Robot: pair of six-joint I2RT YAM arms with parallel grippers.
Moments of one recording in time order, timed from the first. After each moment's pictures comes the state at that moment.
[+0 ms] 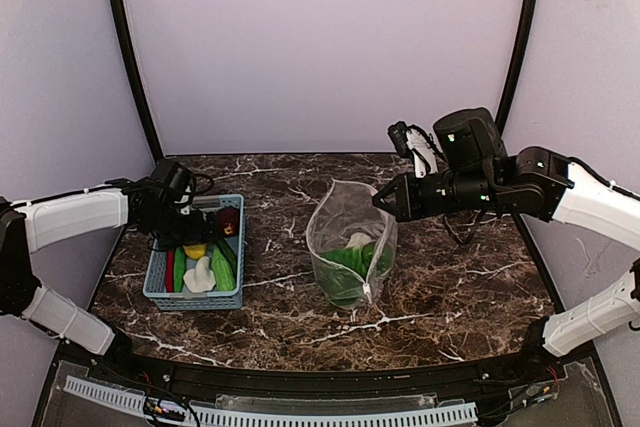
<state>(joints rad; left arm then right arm) -0.38 1.35 0.88 -0.60 -0.06 -0.50 0.99 1.24 1.24 -0.59 0.03 0.52</state>
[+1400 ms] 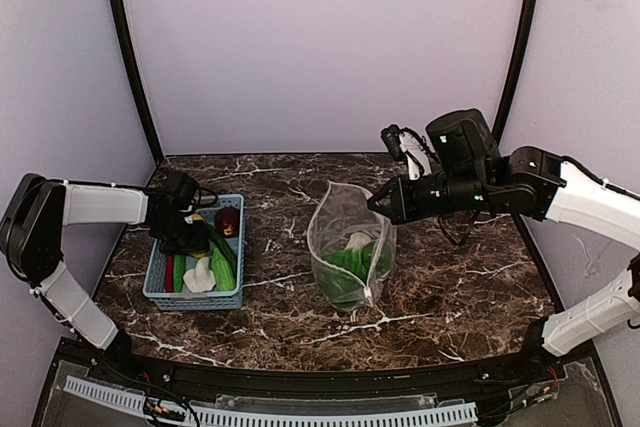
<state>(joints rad) -0.30 1.57 0.86 -0.46 -0.12 -0.44 0.99 1.27 1.25 -0.59 0.01 0.51</state>
